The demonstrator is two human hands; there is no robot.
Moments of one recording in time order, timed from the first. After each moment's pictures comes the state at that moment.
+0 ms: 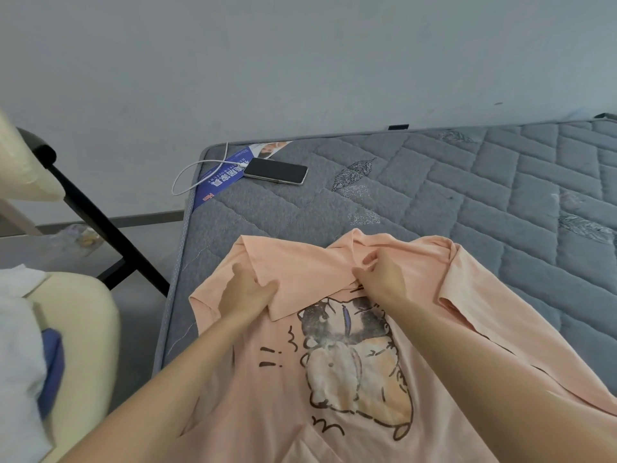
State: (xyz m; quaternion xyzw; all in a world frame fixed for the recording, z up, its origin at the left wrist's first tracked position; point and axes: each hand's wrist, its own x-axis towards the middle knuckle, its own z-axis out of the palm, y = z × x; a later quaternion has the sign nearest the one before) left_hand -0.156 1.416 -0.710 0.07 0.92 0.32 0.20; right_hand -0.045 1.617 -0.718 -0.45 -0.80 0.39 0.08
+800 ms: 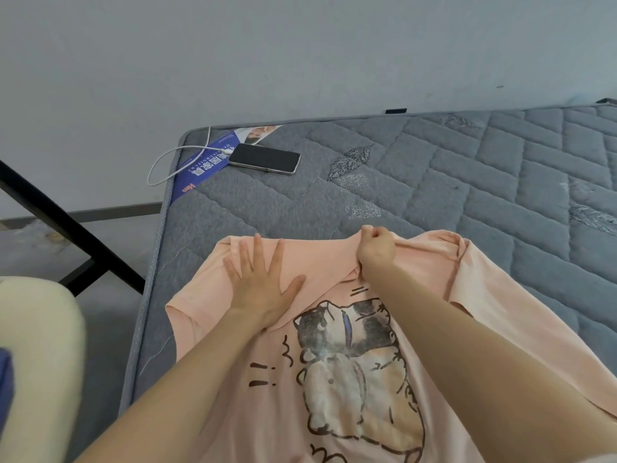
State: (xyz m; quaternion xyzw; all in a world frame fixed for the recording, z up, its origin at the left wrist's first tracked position) left_hand -0.176 1.455 -0.767 0.33 0.94 0.05 0.11; right_hand -0.114 1.652 -0.750 -0.53 -0.70 0.44 0.20
